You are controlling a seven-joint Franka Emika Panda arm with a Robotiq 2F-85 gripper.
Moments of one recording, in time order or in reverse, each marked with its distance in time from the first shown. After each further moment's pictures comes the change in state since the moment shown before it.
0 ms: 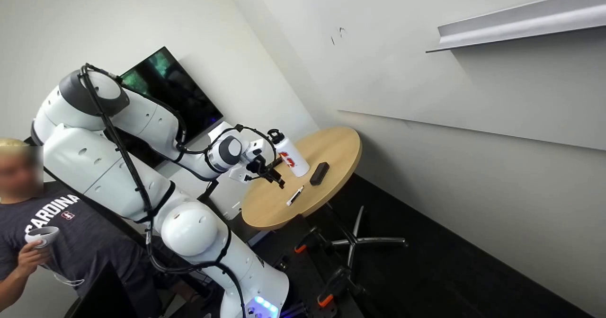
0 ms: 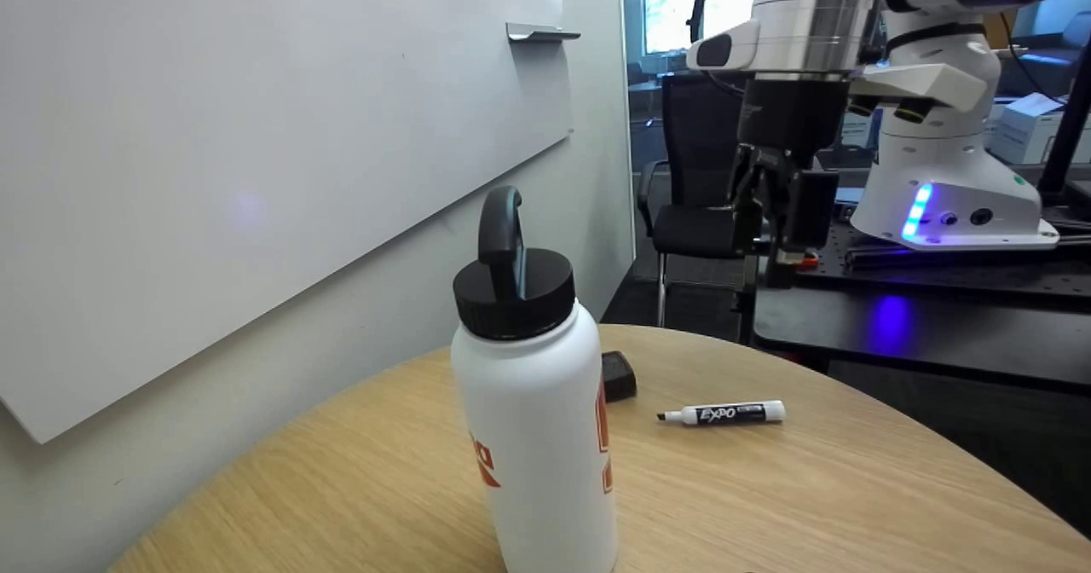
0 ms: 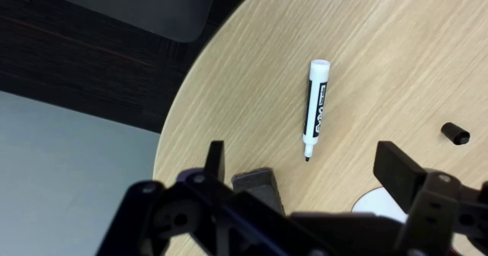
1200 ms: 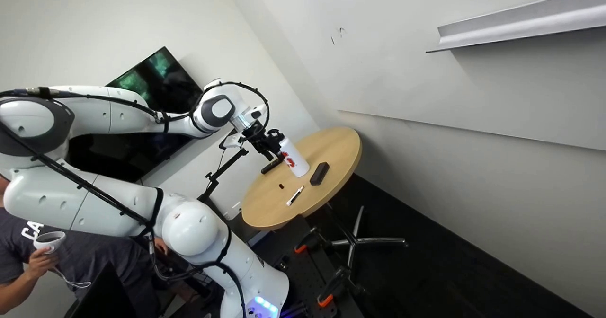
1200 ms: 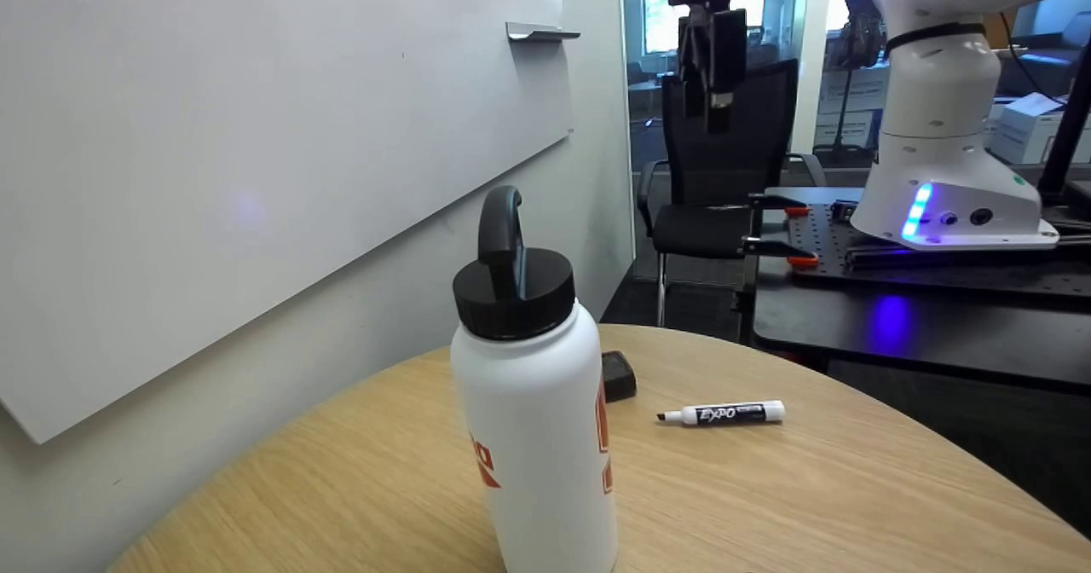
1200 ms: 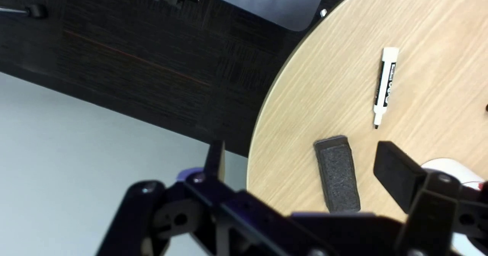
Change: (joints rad) arm 0.010 -0.335 -0.308 0.113 0.087 -0.607 -0.371
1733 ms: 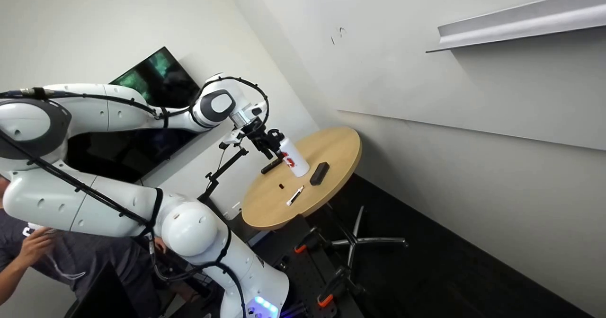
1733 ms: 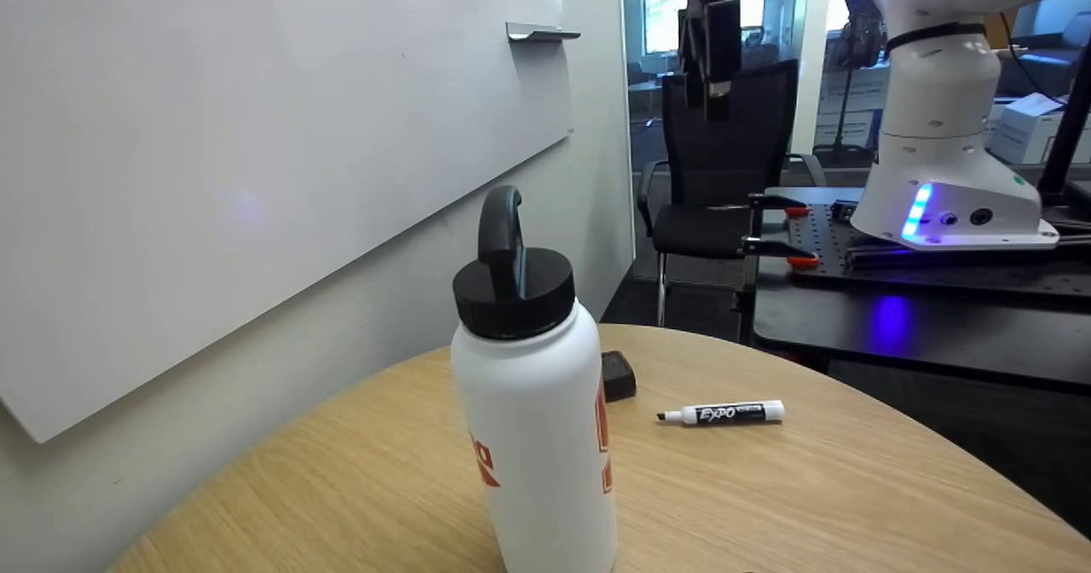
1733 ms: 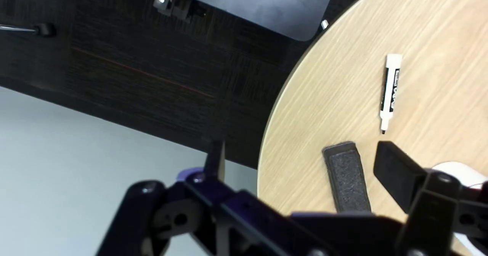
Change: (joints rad) arm -0.015 -0.012 -0.034 0.026 -0.004 -0.085 -0.011
